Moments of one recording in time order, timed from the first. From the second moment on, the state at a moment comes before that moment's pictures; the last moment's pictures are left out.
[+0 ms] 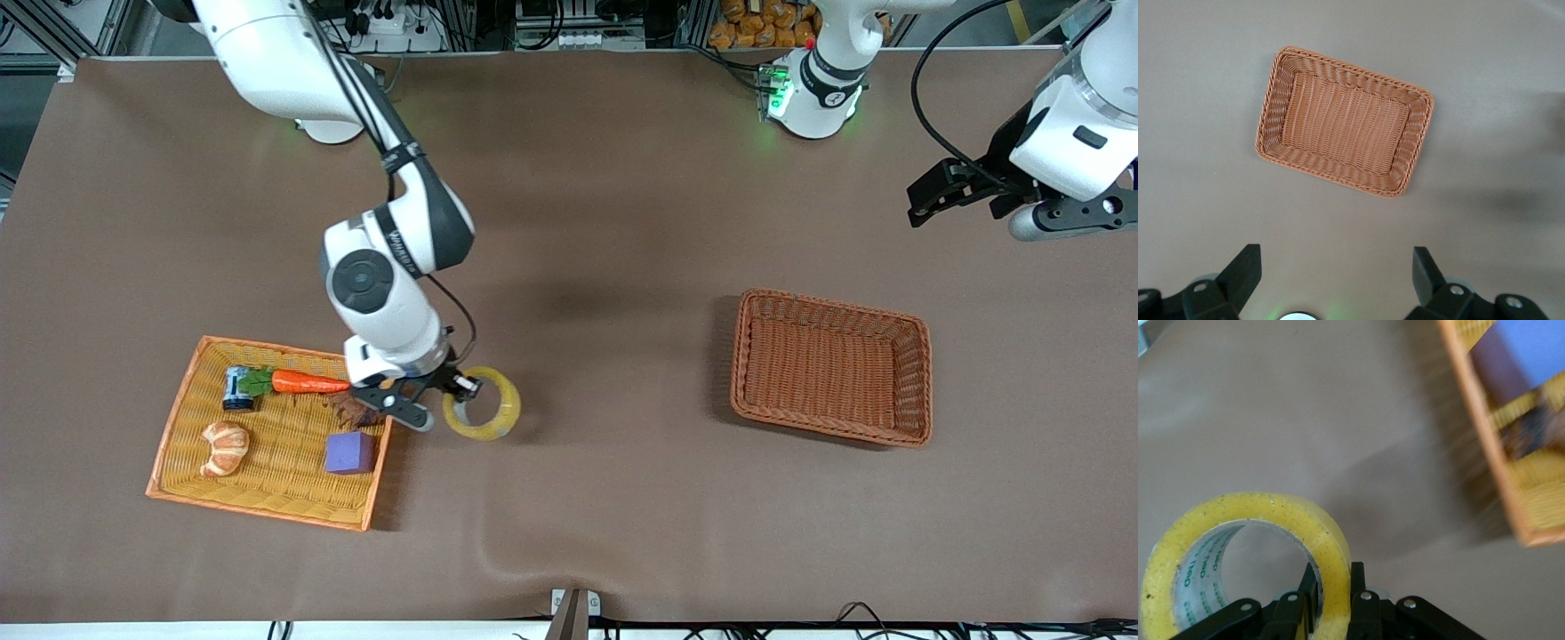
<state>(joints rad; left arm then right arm) -0.09 0.03 -0.10 -1.47 0.00 1.47 -0.30 0.61 0.63 -0.13 -1.50 0.10 2.28 0.92</state>
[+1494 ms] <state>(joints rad) -0.14 0.12 -0.12 -1.49 -0.03 1.53 -0.30 0.86 0.74 -0.25 -1.40 0.02 2.37 1.11</state>
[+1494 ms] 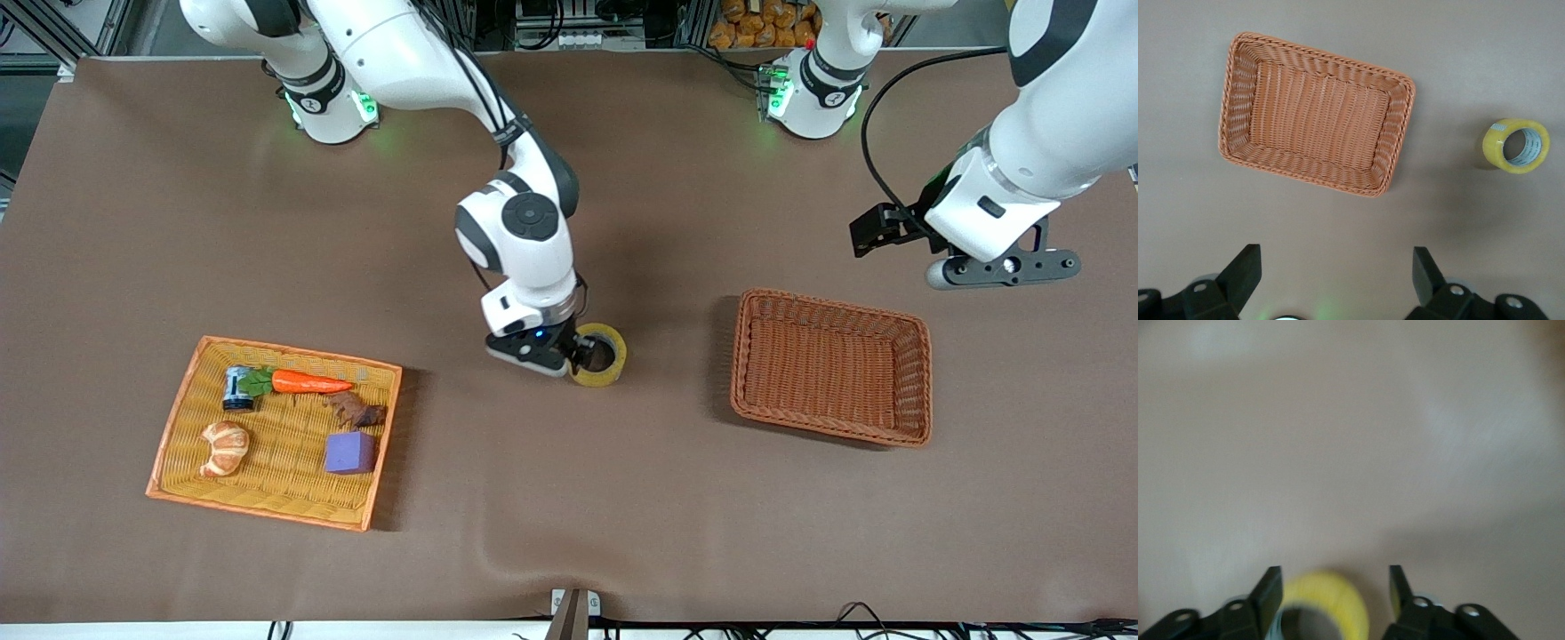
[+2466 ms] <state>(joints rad) -0.49 0.49 -0.13 -1.50 -0.03 2.10 -0.86 0.51 0.42 -0.27 -1.71 0.14 2.17 0.38</state>
